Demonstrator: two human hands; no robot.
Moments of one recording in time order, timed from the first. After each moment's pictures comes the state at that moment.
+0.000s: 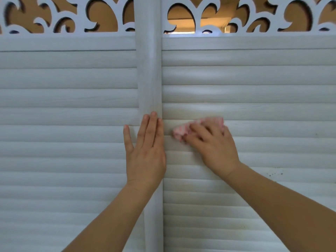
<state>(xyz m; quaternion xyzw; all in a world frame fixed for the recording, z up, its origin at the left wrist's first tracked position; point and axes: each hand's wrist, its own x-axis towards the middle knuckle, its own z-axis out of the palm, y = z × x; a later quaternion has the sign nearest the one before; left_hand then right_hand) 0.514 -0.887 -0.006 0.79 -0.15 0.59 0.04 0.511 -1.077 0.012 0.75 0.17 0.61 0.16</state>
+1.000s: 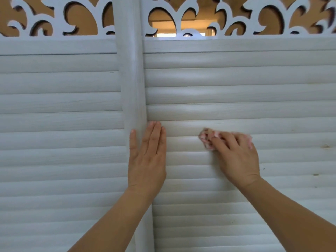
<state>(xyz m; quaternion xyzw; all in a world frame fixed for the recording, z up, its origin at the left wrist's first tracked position) 0.507 -0.914 -0.012 0.79 -0.21 0.57 0.03 0.478 -1.145 -0.021 0.80 0.02 0.59 0.11</state>
